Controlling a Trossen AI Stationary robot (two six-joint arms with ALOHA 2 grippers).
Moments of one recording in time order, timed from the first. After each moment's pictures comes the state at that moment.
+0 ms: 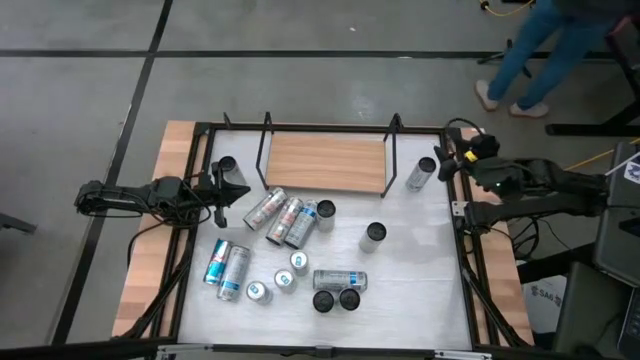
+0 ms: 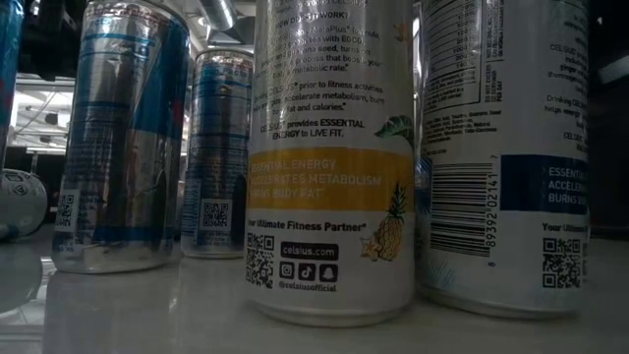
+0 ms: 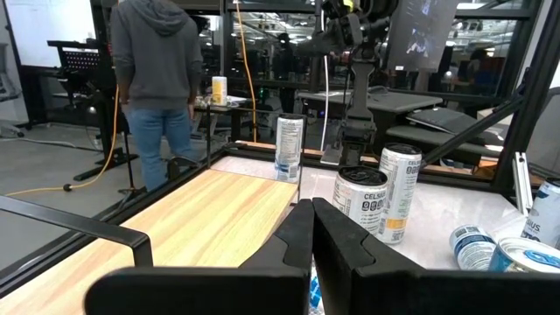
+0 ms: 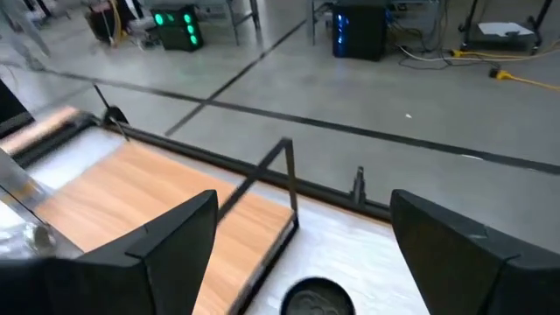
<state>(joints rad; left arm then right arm) -0.07 0.10 0.12 0.02 -0.32 -0.07 0.05 0.60 0.91 -0.98 0.92 0.71</state>
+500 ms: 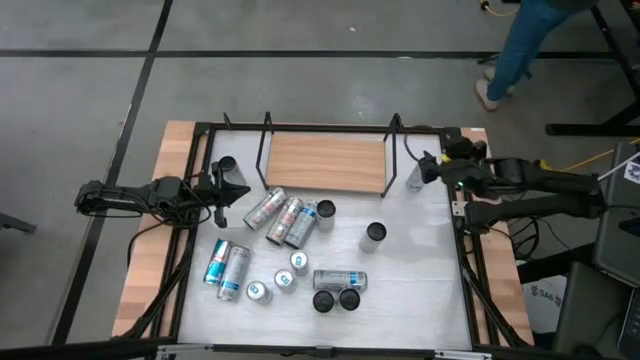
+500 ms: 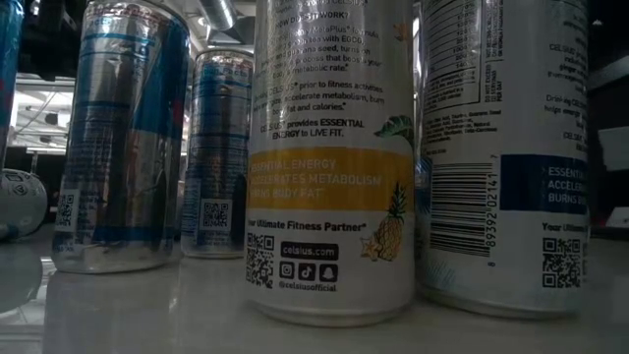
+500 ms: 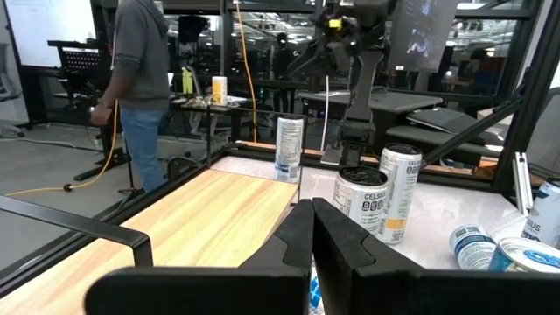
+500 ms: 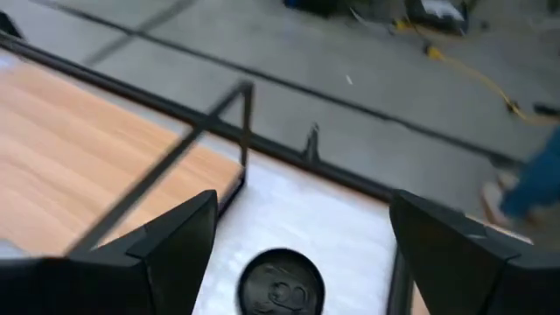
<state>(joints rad) -0.07 0.10 0.12 0.02 -0.32 -0.07 -0.10 0.79 0.91 -1.05 0.86 0.71</state>
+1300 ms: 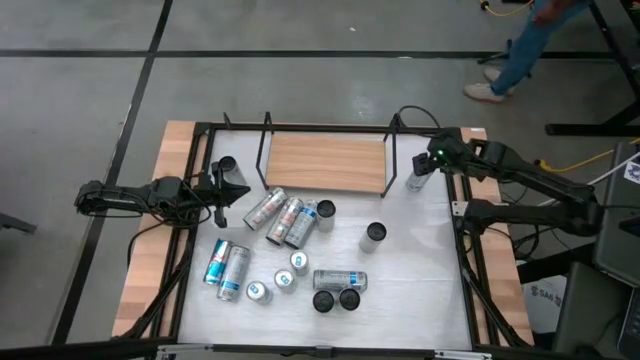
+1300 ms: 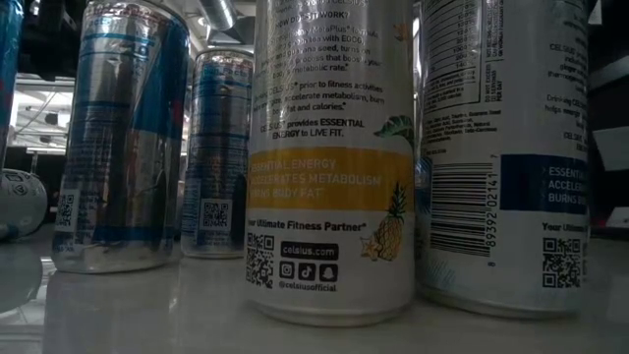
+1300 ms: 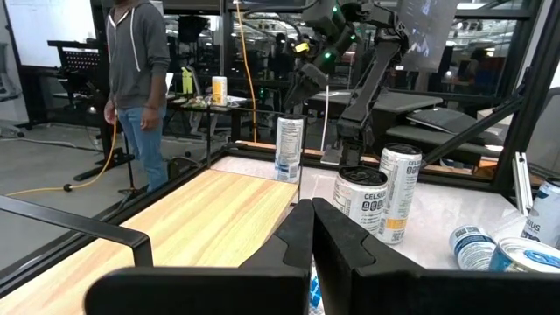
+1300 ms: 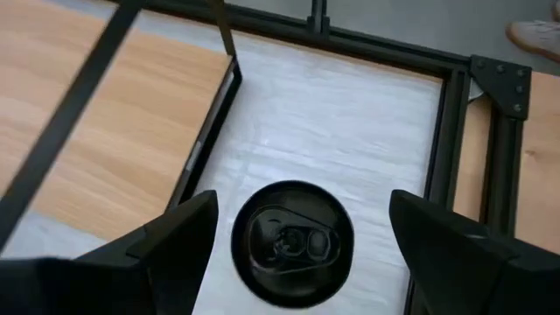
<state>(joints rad) -0.07 0.10 0.12 0.02 -0.32 -0.07 -0.48 0.92 0.91 -1.05 0.38 0.71</state>
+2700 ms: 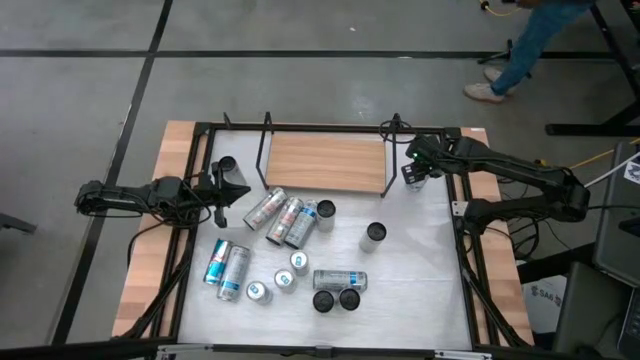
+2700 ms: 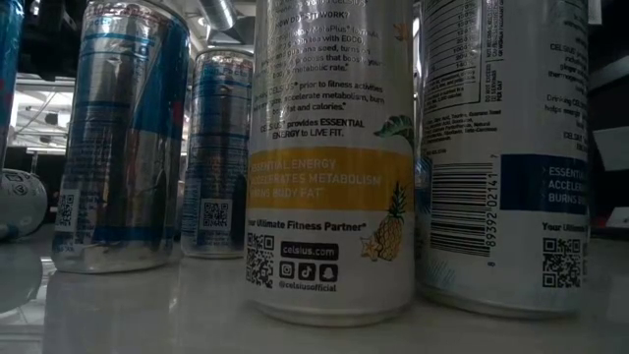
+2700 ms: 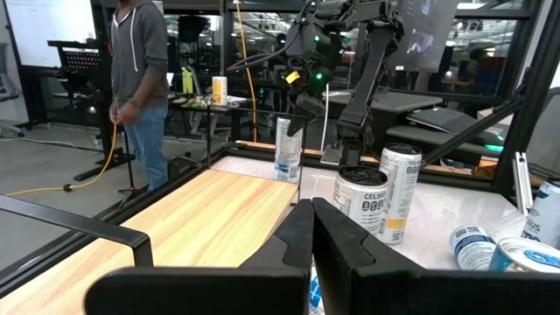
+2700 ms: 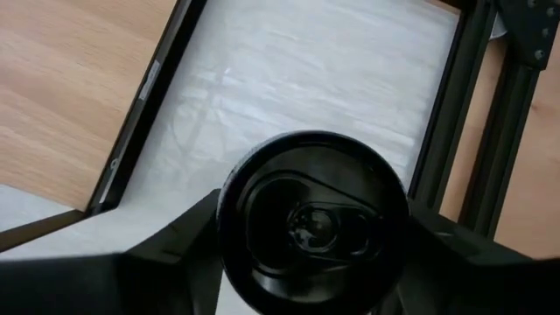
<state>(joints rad) -0.07 0.10 0.12 0.02 -0.32 -0.07 -0.48 1.13 0.91 -1.11 0.32 0.70</state>
